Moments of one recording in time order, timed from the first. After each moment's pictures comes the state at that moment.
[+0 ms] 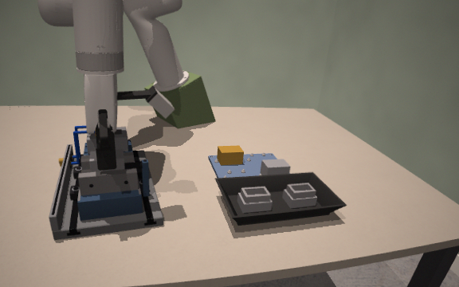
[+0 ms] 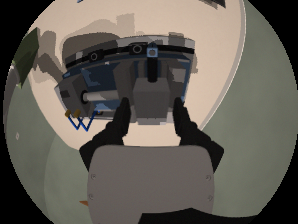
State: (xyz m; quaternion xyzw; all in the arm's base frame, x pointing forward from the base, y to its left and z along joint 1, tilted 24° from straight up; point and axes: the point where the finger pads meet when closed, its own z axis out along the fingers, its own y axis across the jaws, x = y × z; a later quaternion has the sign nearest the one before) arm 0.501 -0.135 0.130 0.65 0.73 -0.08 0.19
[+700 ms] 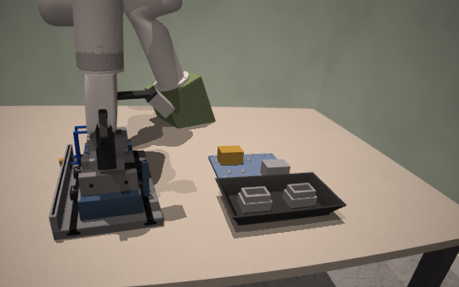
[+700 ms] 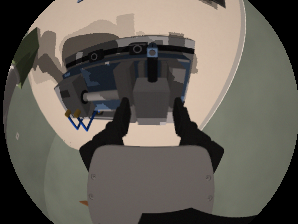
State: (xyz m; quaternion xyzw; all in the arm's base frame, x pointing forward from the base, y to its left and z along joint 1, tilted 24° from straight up) arm 0.501 -0.135 0.130 0.65 0.73 -0.08 0.19
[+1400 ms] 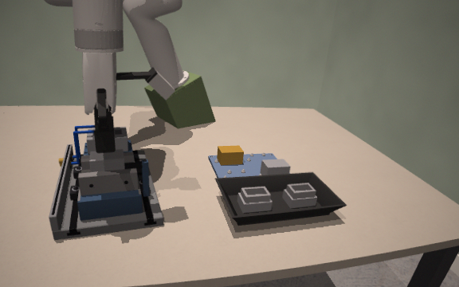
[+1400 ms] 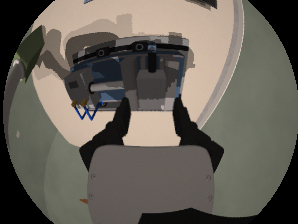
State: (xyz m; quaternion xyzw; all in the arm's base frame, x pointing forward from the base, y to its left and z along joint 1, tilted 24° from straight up) arm 0.495 -0.123 0.160 0.65 0.73 -0.08 0.19
